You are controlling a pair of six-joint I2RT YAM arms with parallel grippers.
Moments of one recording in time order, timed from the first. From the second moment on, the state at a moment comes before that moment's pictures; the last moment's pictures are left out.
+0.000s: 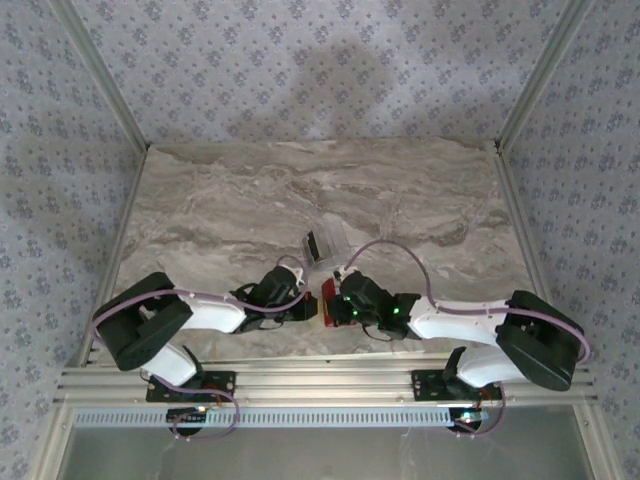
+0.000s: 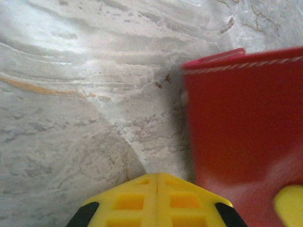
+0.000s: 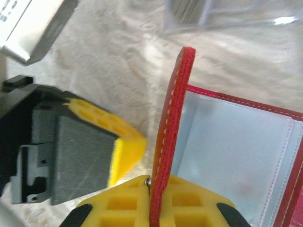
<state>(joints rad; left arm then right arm) -0.89 1.52 0.43 0.32 0.21 -0.86 1.06 1.31 0.55 -0.05 0.15 0.69</state>
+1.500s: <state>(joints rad) -0.65 1.09 0.55 -0.29 0.18 -0.75 1.17 1.66 0.72 0.11 0.08 0.48</state>
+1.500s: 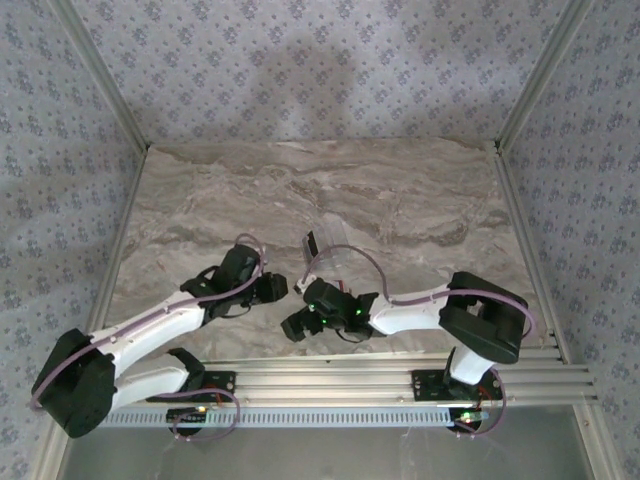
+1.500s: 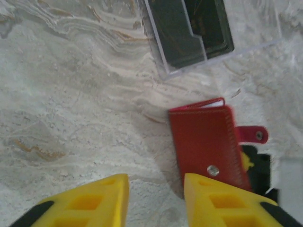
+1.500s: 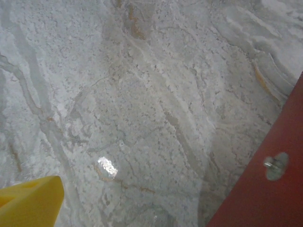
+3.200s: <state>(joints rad) -0.62 1.38 0.60 -0.06 0.31 -0.78 1.21 1.72 0.74 0.20 0.13 0.39</state>
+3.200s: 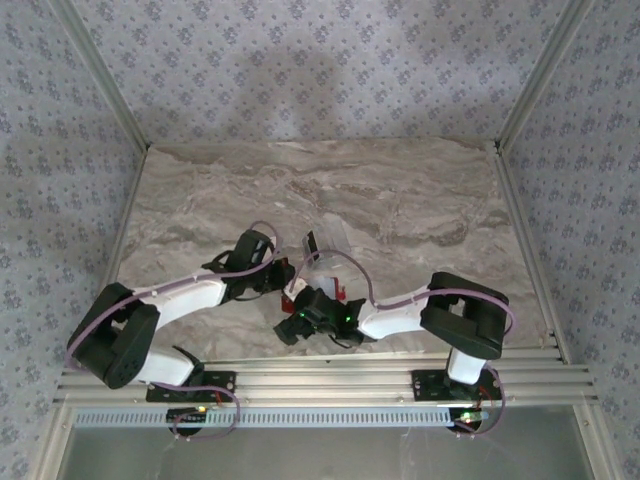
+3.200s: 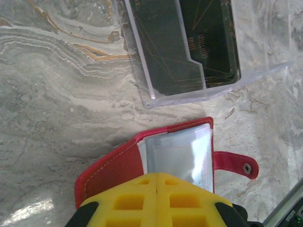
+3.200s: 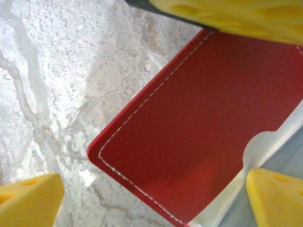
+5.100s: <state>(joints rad) -0.79 1.34 0.66 -0.32 0.11 -0.66 0.99 1.28 0.62 -0.16 0.16 0.57</state>
